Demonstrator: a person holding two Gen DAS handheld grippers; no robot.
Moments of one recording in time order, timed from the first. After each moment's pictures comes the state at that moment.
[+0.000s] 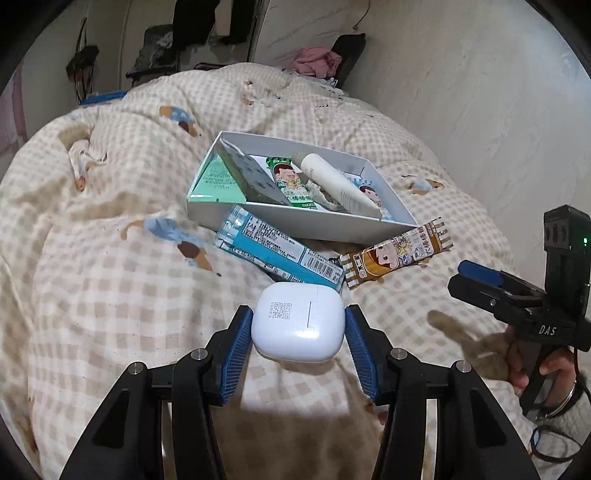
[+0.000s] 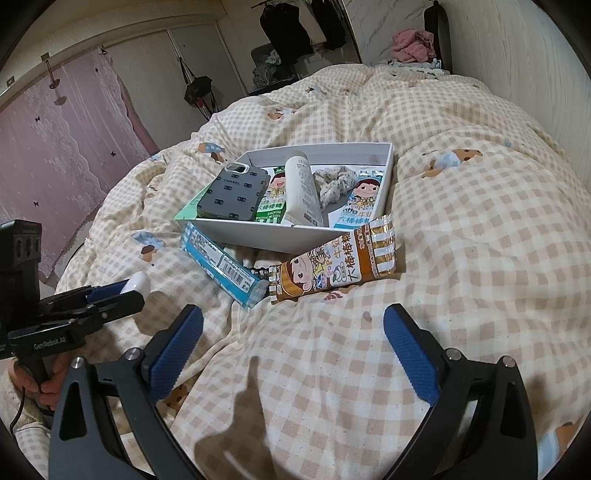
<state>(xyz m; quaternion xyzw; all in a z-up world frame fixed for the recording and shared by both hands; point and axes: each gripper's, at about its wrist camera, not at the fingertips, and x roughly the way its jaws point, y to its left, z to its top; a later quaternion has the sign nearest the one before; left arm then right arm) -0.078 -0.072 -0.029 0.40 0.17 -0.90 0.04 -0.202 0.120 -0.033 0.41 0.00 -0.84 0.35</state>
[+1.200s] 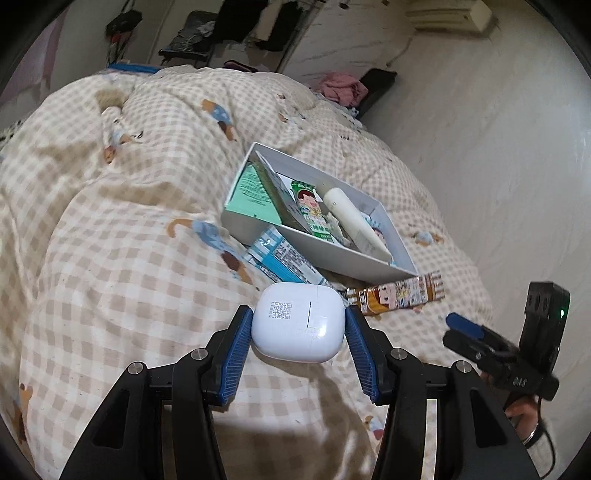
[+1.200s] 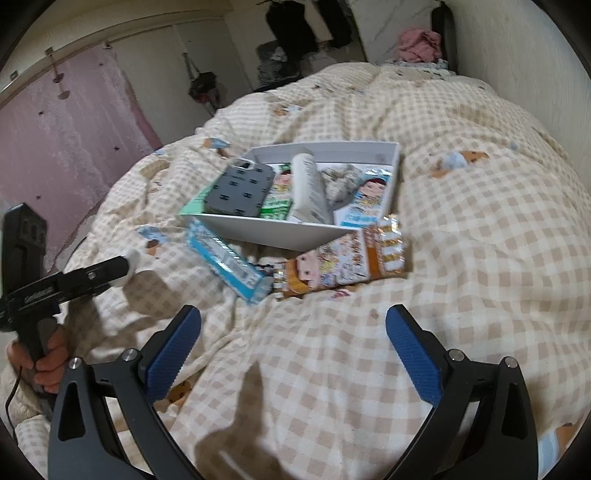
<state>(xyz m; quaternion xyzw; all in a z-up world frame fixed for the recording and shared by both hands) -0.062 -0.127 -0.029 0.35 0.28 -0.89 0.05 -0.197 0.115 -0.030 0.40 0.00 -0.84 0.37</state>
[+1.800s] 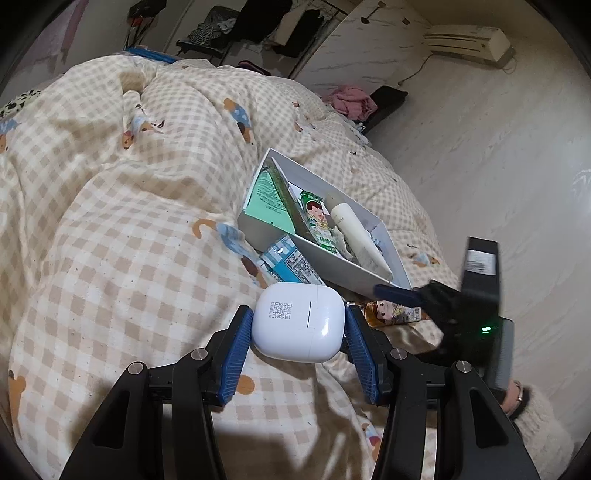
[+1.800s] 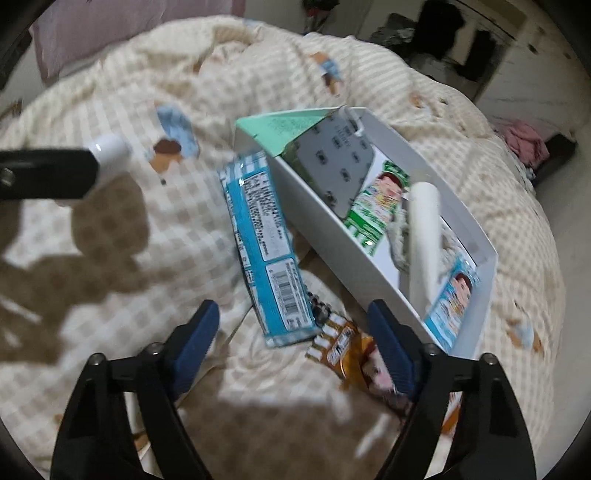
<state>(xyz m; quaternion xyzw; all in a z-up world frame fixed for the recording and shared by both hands) -0.054 -0.147 -0.036 0.33 0.33 -0.88 0.05 -0.193 -0.032 -0.061 0.36 0.36 -0.76 0.40</state>
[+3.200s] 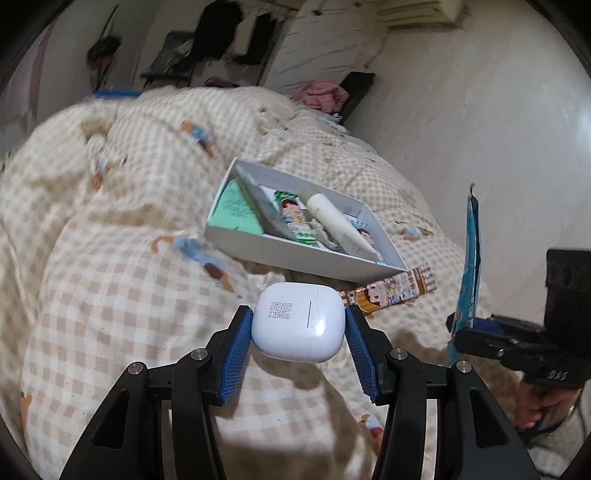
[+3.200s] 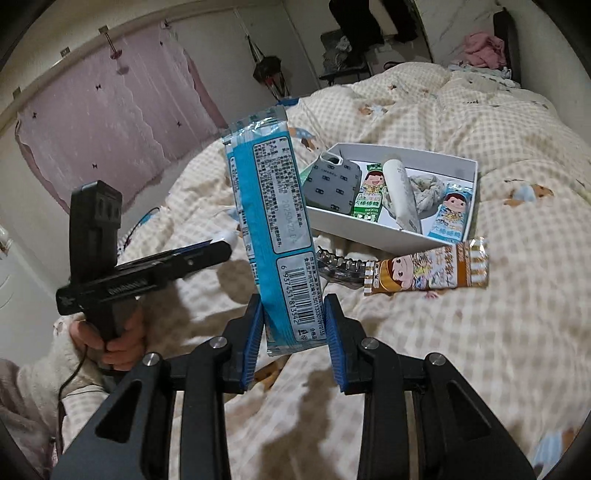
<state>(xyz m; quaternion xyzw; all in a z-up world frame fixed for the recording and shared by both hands) -0.057 -0.104 -0.014 0.33 0.21 -0.92 0.03 -0.165 0.089 0.003 0.40 0.02 -0.79 0.47</state>
